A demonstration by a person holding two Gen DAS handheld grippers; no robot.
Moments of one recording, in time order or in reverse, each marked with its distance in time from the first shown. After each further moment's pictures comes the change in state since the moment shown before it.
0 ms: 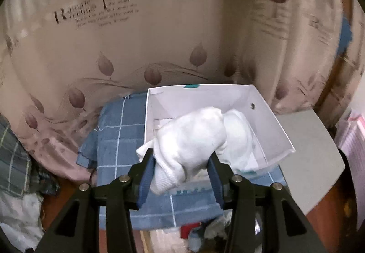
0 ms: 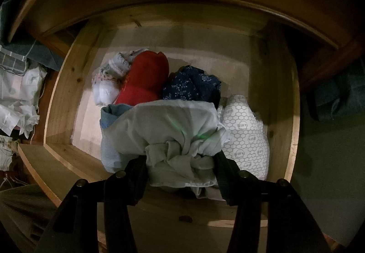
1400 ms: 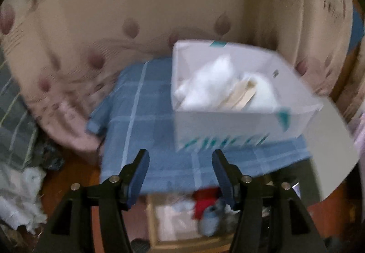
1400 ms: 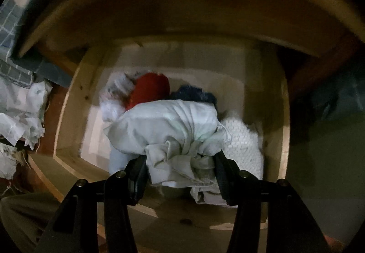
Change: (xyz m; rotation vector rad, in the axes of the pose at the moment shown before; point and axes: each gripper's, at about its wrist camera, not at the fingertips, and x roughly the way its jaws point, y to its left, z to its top) left arm 0.015 0.032 -0.124 -0.060 0.040 0.126; right arm -0.027 -0.004 -0.001 -0.002 -0.134 0.029
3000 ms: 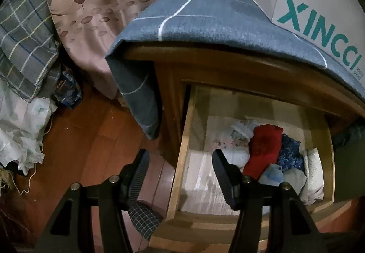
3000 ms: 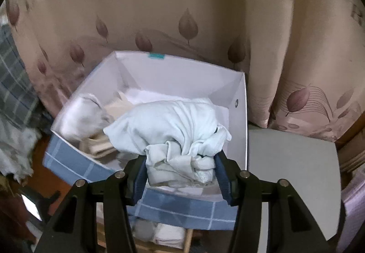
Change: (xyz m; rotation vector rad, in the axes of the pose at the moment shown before) left arm 0.115 0.050 -0.152 -0.211 0.187 0.157; right arm -0.218 -0.017 0.176 -0.064 -0.279 -0.234
